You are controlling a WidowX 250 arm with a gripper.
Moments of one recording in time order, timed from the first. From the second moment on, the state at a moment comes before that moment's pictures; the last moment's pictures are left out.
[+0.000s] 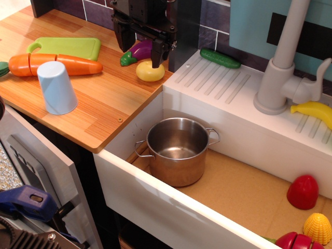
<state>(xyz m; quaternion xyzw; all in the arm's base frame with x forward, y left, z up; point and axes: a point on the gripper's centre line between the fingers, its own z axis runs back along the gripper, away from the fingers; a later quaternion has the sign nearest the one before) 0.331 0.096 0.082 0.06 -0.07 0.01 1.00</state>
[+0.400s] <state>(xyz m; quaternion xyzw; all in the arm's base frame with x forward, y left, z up) 0.331 0.092 0.071 0.06 -0.06 0.00 1.00</state>
